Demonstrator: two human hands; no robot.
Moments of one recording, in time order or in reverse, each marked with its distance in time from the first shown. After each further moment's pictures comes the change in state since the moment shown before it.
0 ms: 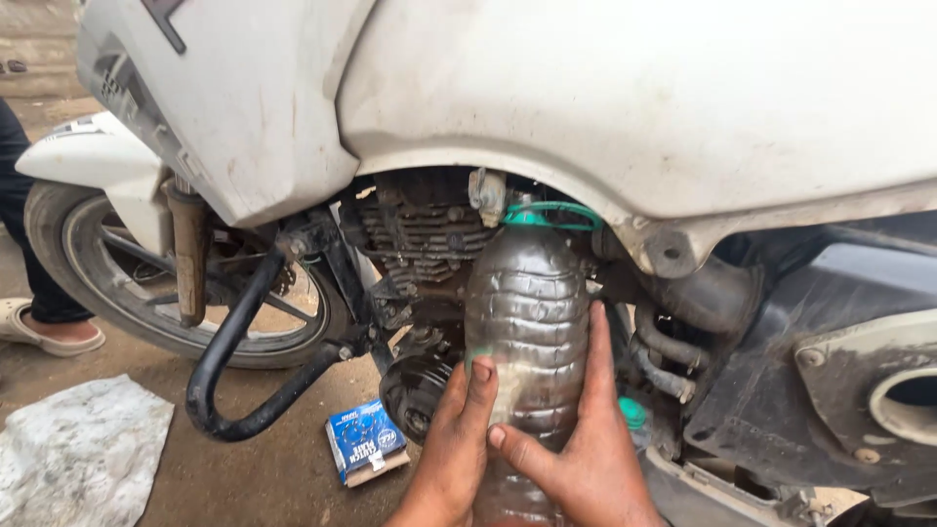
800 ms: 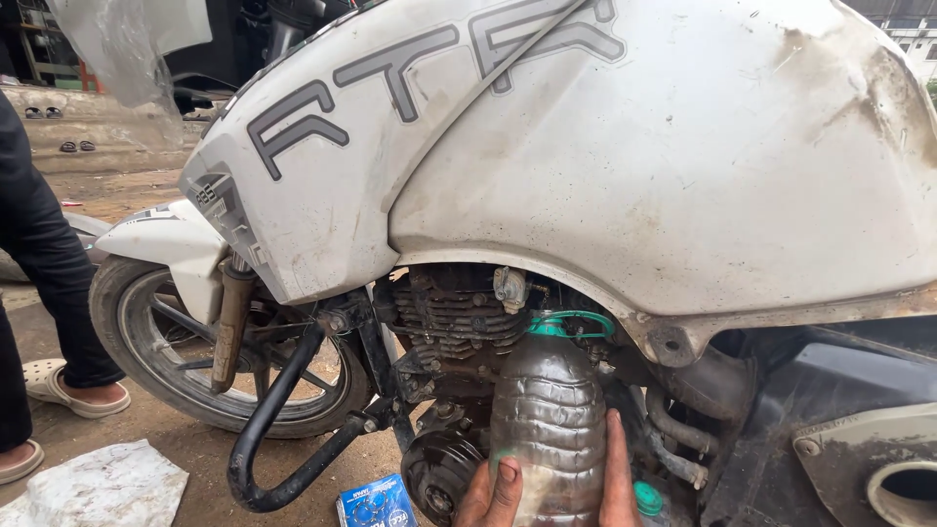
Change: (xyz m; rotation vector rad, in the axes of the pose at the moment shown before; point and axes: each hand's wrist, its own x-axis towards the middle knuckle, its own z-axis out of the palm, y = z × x) left_hand 0.082 -0.121 -0.063 0.011 -0.126 0.148; right_hand 0.020 0.203 -0.033 -0.005 0.040 -0.362
